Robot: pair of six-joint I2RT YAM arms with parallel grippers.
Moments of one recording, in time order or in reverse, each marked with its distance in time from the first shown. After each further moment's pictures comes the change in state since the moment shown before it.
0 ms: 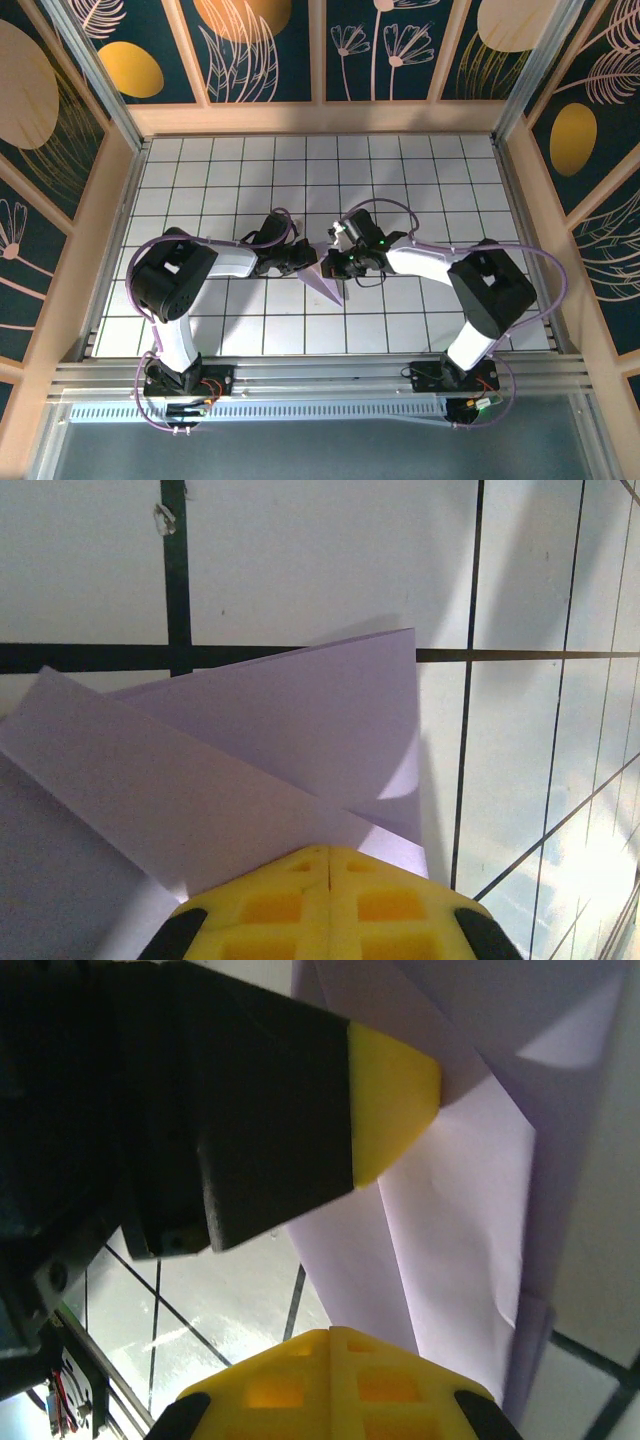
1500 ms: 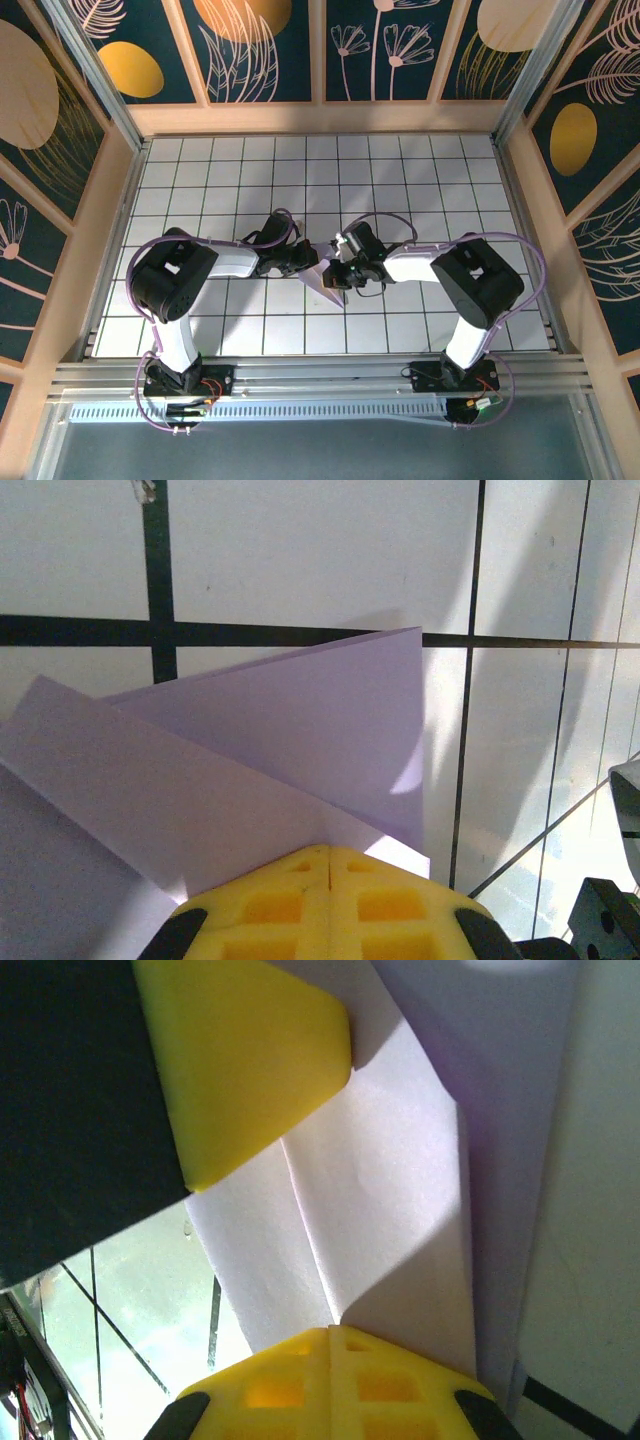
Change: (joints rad) left arm -0.011 0.000 0.008 -0.025 -0.003 0.000; right arm 0.001 0.065 -0.121 0.172 -0.019 0.034
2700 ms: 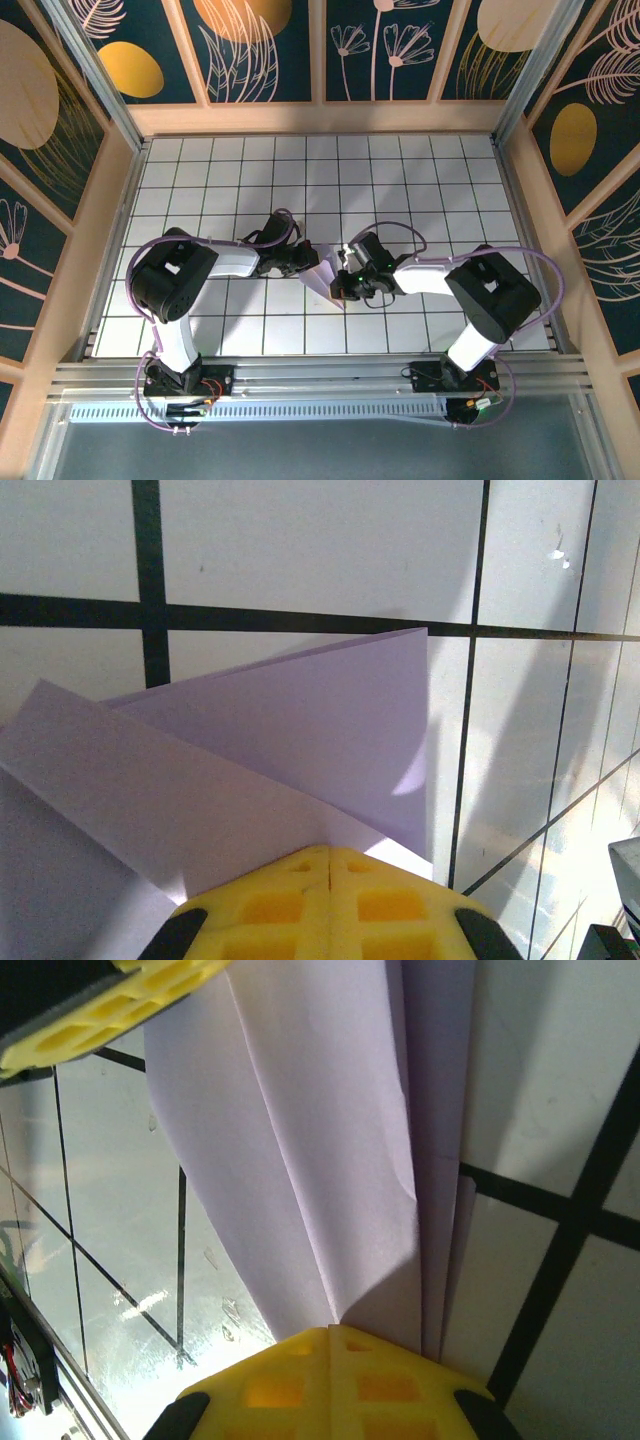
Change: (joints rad) left arm -0.003 0.000 0.011 -0.027 0.004 0.000; right arm 0.020 -0.114 -0.118 -0.019 0.012 0.023
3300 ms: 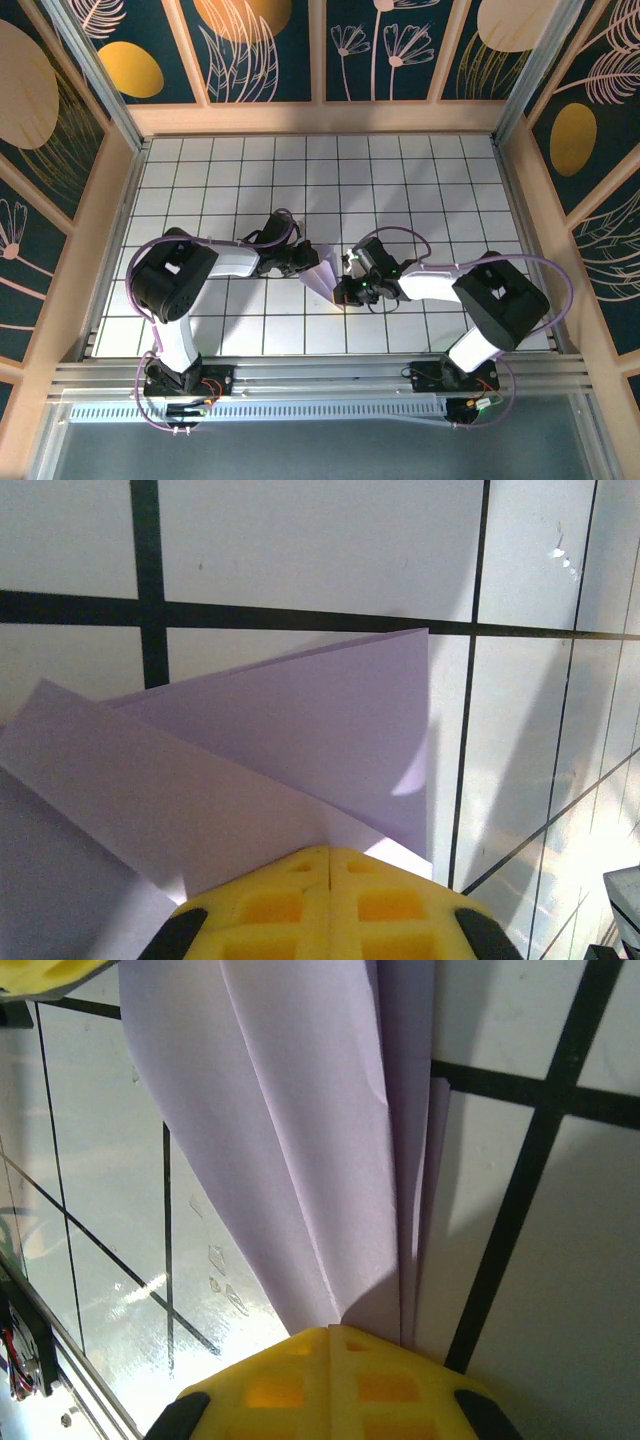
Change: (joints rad) left arm 0.000 0.000 0.000 -0.001 0.002 0.000; right arm 0.013 -0.057 -0.058 -0.001 0.003 0.028
